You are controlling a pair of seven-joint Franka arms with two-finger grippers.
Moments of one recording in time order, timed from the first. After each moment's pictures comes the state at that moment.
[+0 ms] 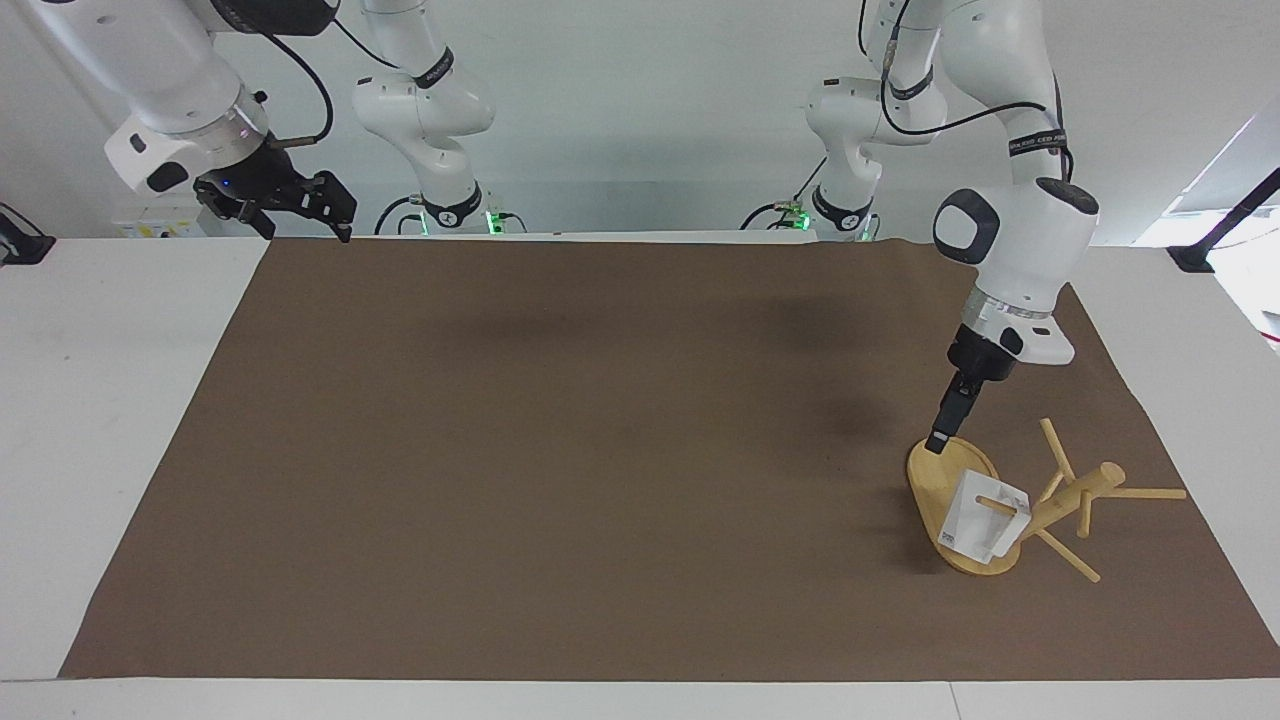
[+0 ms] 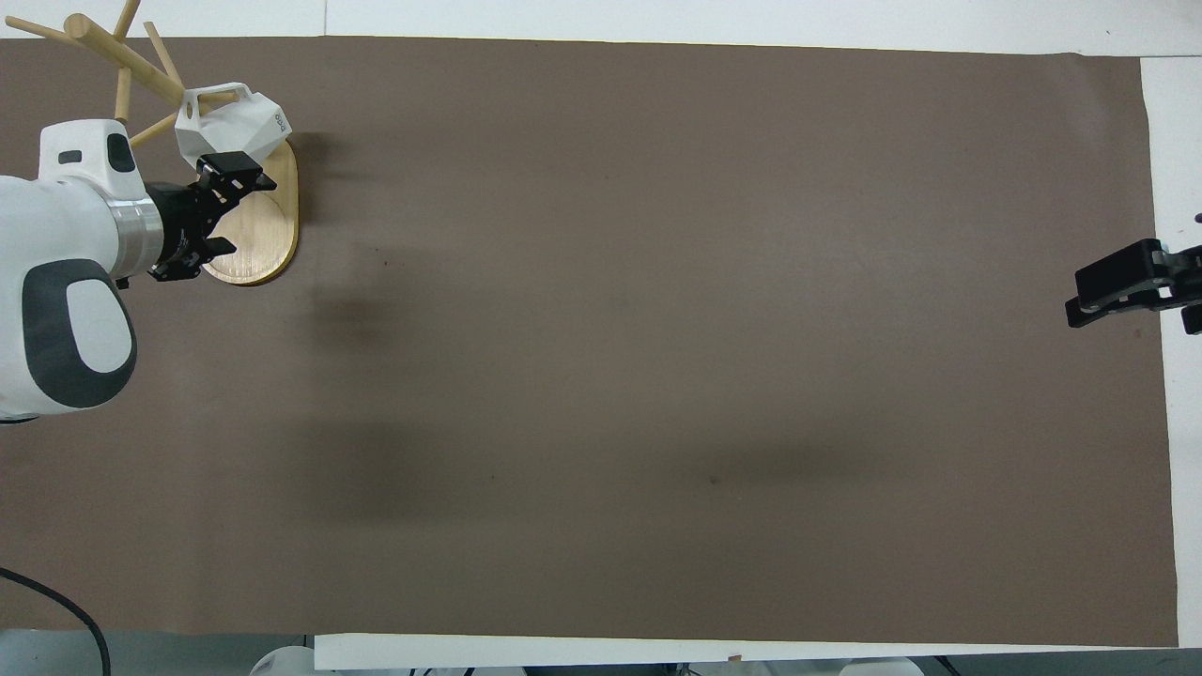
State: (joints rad) left arm -0.29 0.03 0.14 -2.12 -0.23 2.45 -0.67; right arm 0.01 0.00 -0.06 -1.49 0.01 1.28 0.03
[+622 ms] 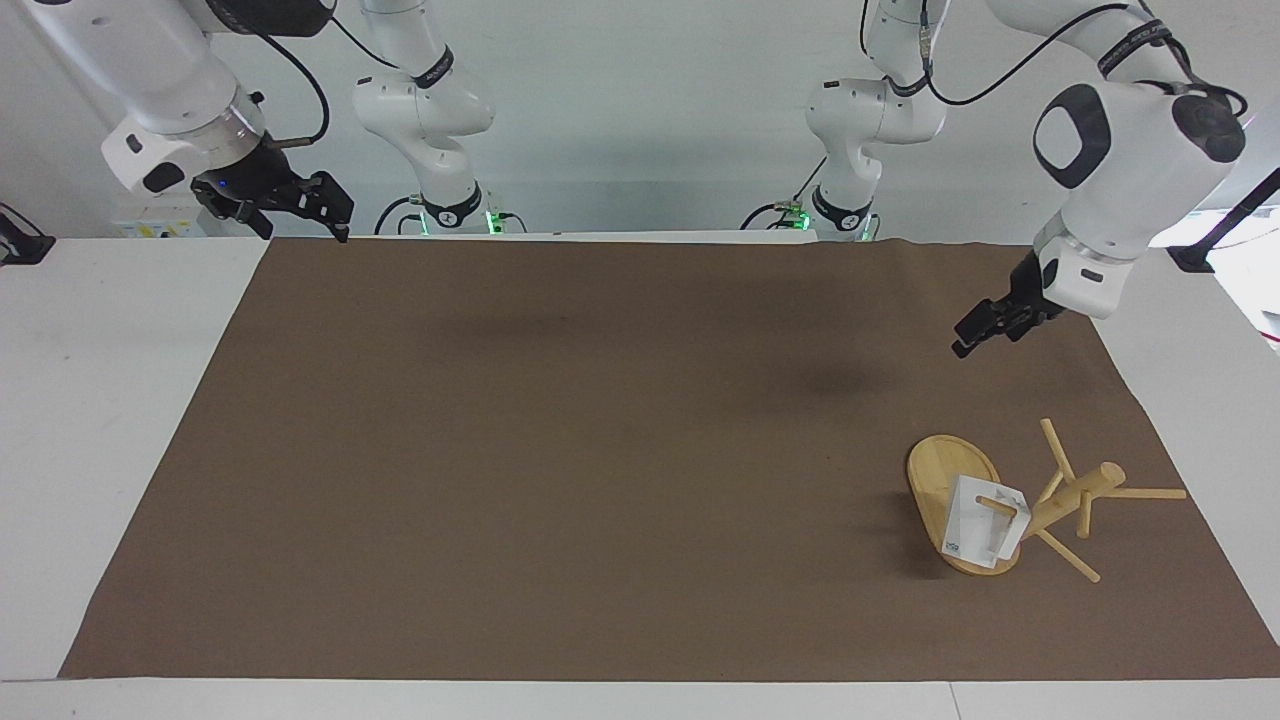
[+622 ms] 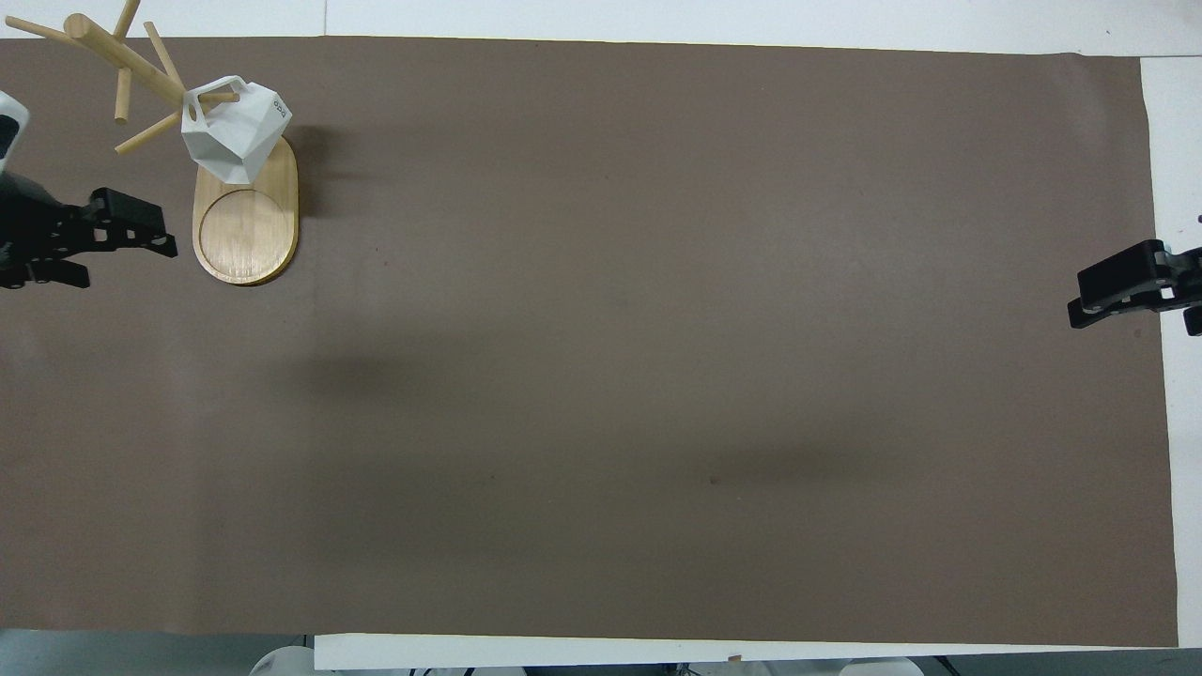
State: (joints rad) left arm -0.18 0.01 0.15 -1.73 -0.06 1.67 -0.14; right arm 0.01 0.00 -0.06 -1.49 0.01 1.28 0.03
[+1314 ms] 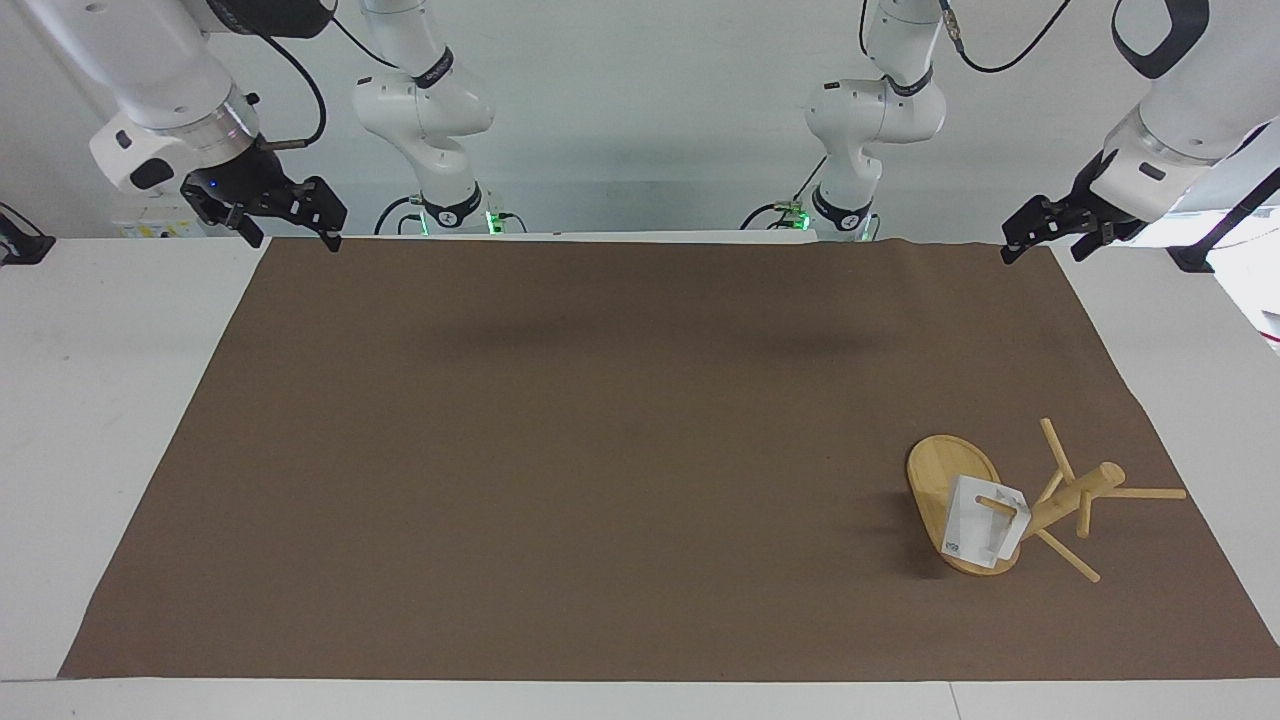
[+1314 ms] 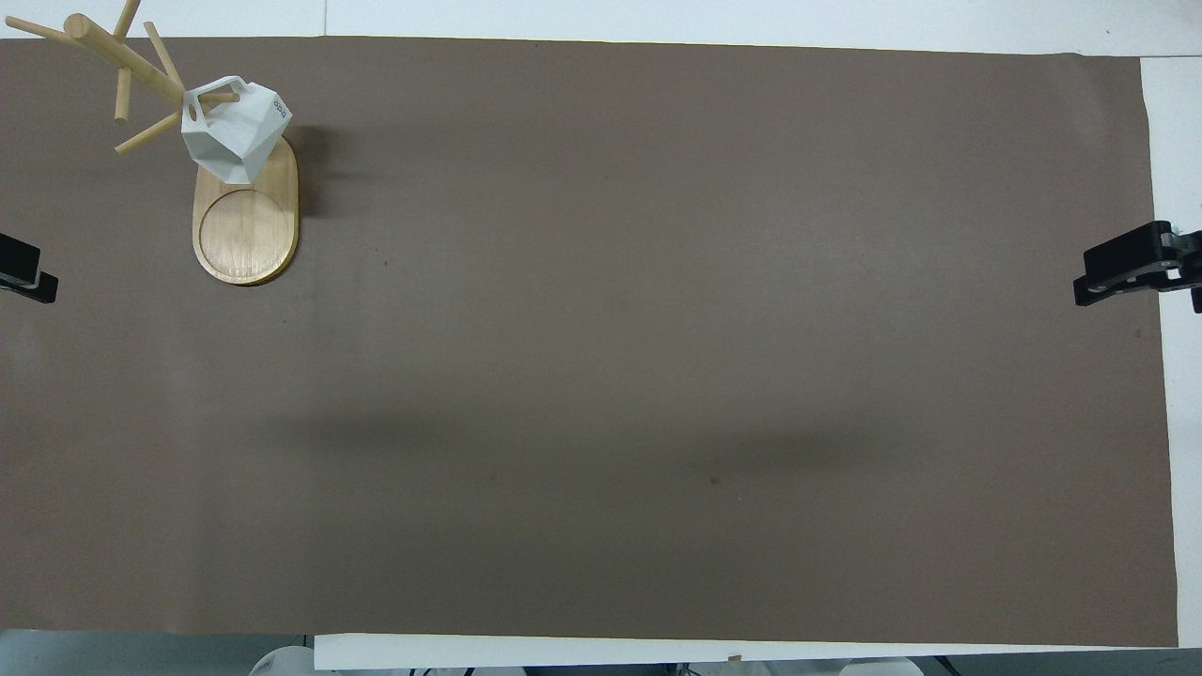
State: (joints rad) left arm -0.17 0.01 0.13 -1.50 -0.01 1.34 0.03; right arm 0.01 0.00 -0.06 -1.49 0.00 1.34 0.03
